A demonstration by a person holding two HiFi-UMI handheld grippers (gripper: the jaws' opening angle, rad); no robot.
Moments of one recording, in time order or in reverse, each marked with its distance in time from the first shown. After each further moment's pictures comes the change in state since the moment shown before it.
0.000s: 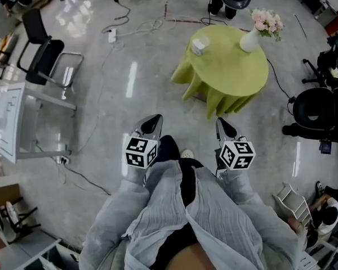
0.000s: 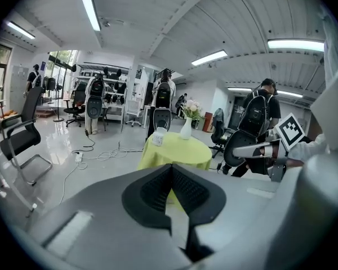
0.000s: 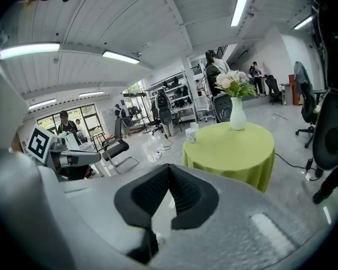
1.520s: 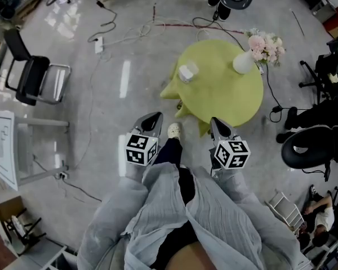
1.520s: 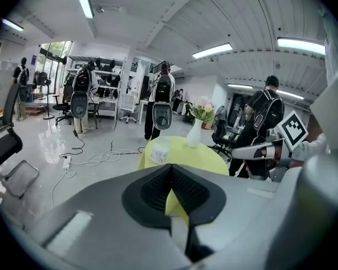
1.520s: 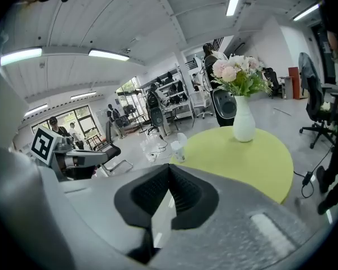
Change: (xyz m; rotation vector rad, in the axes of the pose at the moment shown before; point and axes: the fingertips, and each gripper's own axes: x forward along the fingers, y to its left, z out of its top) left arm 0.165 0.039 0.092 0.003 0.060 -0.052; right arm 0.119 -0.084 0.094 0.056 0.044 -0.010
